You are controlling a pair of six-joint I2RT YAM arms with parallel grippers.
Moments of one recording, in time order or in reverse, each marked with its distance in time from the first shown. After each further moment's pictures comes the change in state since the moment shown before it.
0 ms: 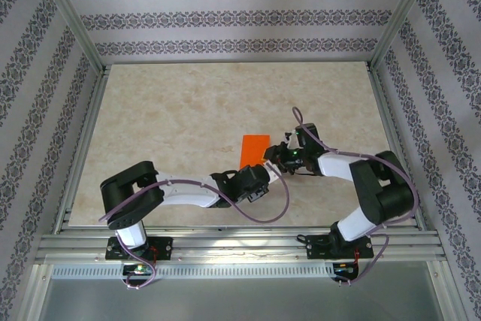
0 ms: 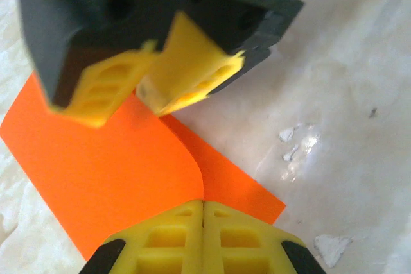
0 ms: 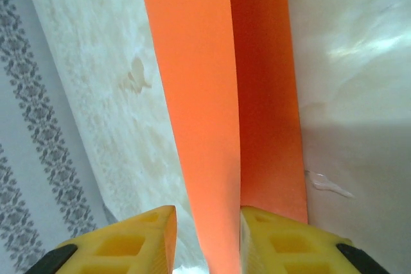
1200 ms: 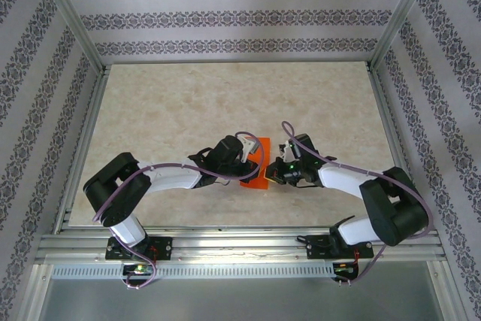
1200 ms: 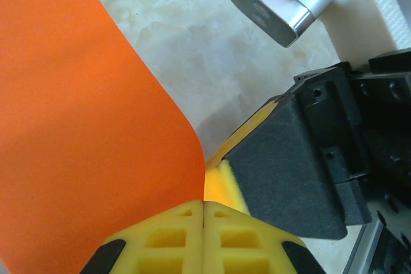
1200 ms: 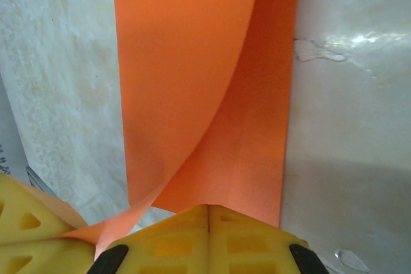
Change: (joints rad) left arm 0.268 -0.060 -0.077 0.120 0.589 -0.549; right arm 0.151 -0.104 -0.048 -0.174 0.108 -0.159
